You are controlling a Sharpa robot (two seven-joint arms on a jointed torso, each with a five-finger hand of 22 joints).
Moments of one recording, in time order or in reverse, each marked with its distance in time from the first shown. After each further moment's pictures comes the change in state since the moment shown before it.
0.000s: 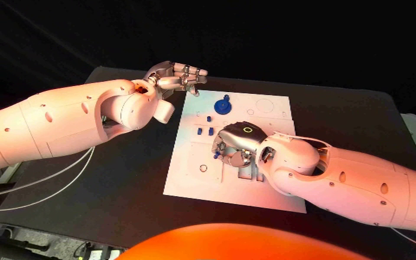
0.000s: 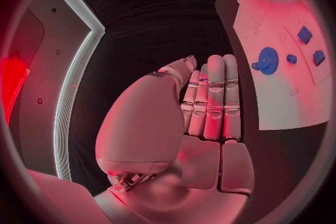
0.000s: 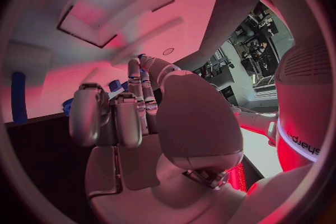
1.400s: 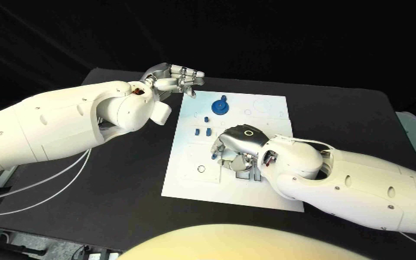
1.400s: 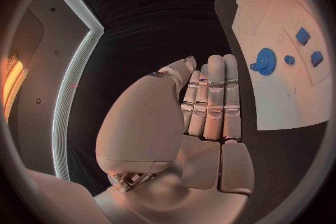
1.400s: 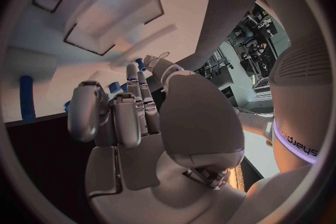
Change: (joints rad) left arm 0.000 -0.003 0.000 0.001 0.000 0.005 -0.016; left_hand -0.007 0.007 0.000 0.000 0.000 -0.004 0.003 -0.005 0.000 -0.007 0.000 0.005 0.001 0.000 0.001 0.000 -0.002 0.000 -0.004 0.004 -0.006 -0.004; right arm -0.001 -0.057 0.000 0.063 -0.013 0.001 -0.011; right_hand -0.074 -0.047 -0.023 0.007 -0.006 -0.103 0.022 -0.066 -0.022 -0.097 0.035 -0.070 -0.032 -0.002 0.013 0.000 0.000 0.000 -0.016 0.016 -0.034 0.000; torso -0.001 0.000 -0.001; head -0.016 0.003
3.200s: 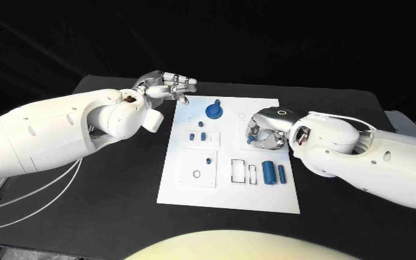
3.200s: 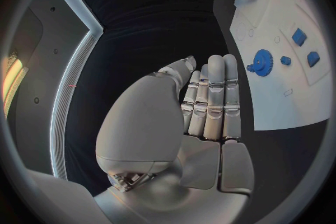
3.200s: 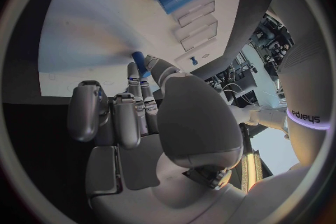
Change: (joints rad) left arm 0.000 -0.005 -0.005 -0.003 0.000 0.022 -0.010; left_hand 0.000 0.000 -0.007 0.002 0.000 -0.007 0.000 0.000 0.000 -0.003 0.004 0.002 0.000 -0.001 0.001 0.000 0.000 0.000 0.000 0.000 -0.004 -0.002; right arm 0.102 -0.155 0.020 -0.043 0.060 0.107 -0.016; right_hand 0.021 0.040 -0.077 0.008 -0.024 0.063 -0.012 0.004 0.013 0.022 -0.018 0.062 -0.013 0.000 0.007 0.009 0.000 0.000 0.004 0.003 -0.009 0.000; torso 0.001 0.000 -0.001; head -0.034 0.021
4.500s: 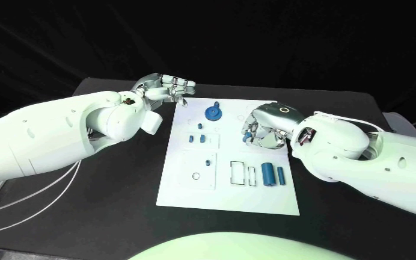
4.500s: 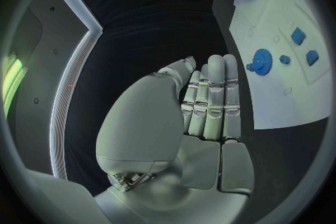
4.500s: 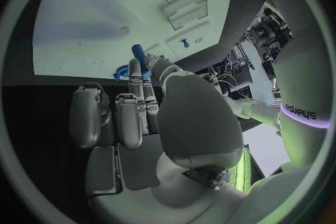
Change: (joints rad) left arm 0.000 -0.001 0.000 -0.004 0.000 0.001 -0.007; left_hand -0.004 0.004 -0.001 0.001 0.000 0.000 0.000 0.000 0.000 0.000 0.000 0.000 0.001 0.000 0.000 -0.004 -0.001 0.000 0.000 0.000 -0.004 -0.002; right arm 0.016 -0.048 0.013 0.108 -0.019 -0.088 -0.020; right_hand 0.023 0.033 0.043 -0.013 -0.033 0.075 -0.030 0.028 0.017 0.086 -0.029 0.020 0.000 -0.003 -0.025 0.014 0.000 0.000 0.021 -0.022 0.044 0.000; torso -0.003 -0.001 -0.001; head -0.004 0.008
